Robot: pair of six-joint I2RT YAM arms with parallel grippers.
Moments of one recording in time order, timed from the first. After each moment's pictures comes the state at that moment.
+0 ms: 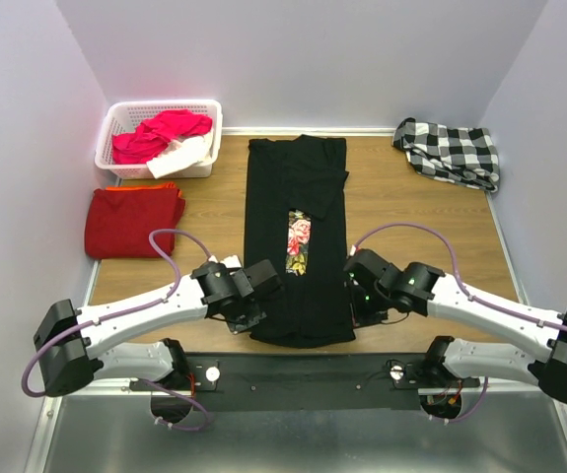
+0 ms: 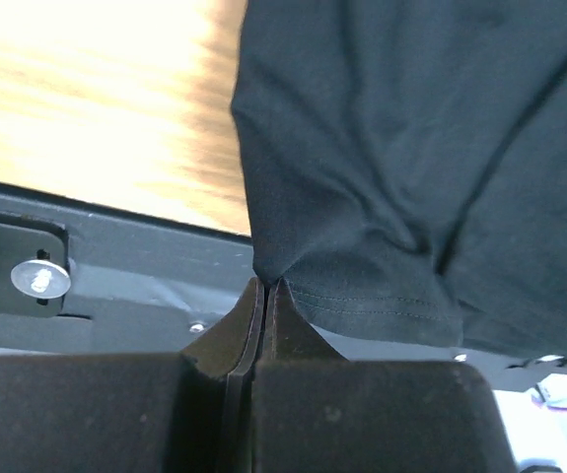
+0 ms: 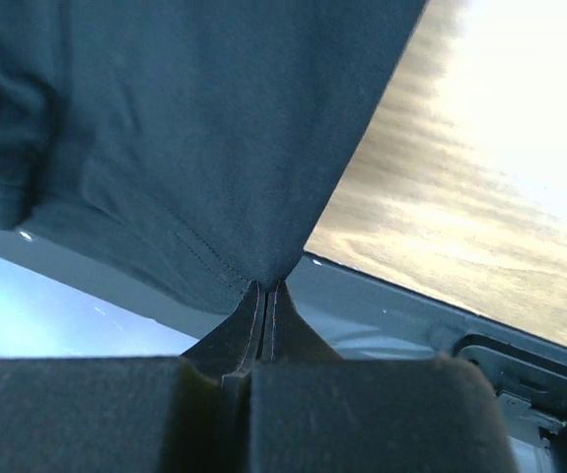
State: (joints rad) left arm -1.08 1.15 0.85 -1.08 -0.14 -1.47; right arm 0.95 1.09 0.73 -0.82 -0.07 0.80
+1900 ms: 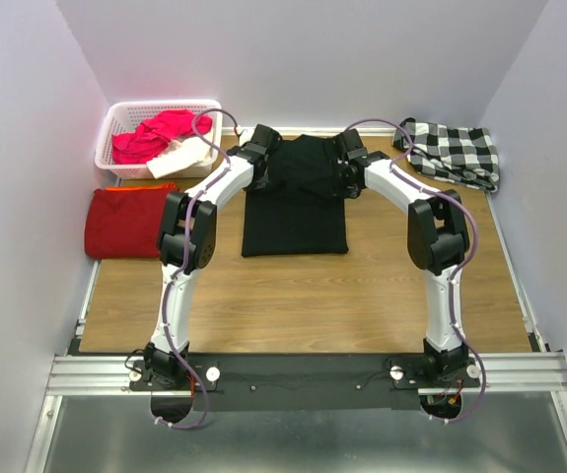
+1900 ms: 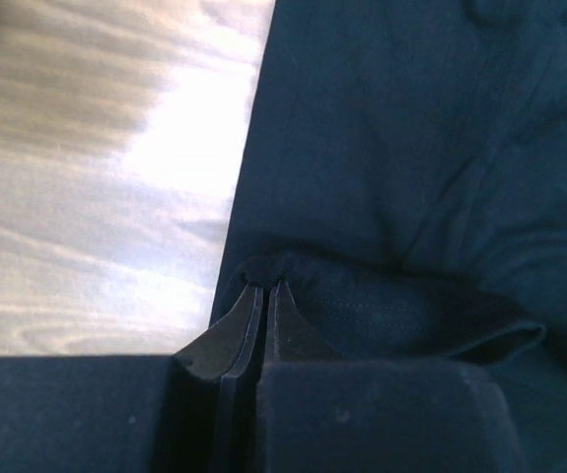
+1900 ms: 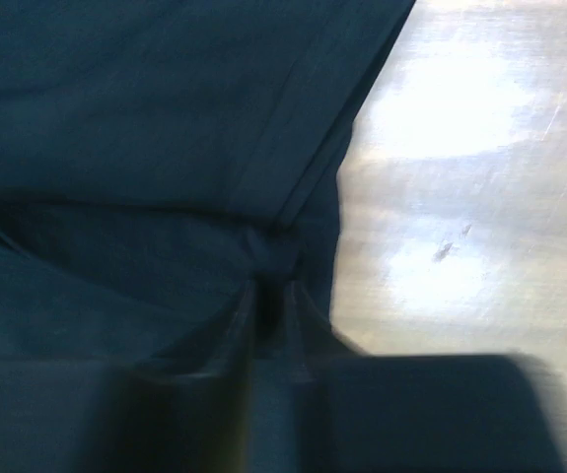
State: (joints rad) left arm -0.40 2.26 1.92 -0.66 -0.36 -0.55; right arm 0.39 2.19 1.77 -0.57 0.11 0.37
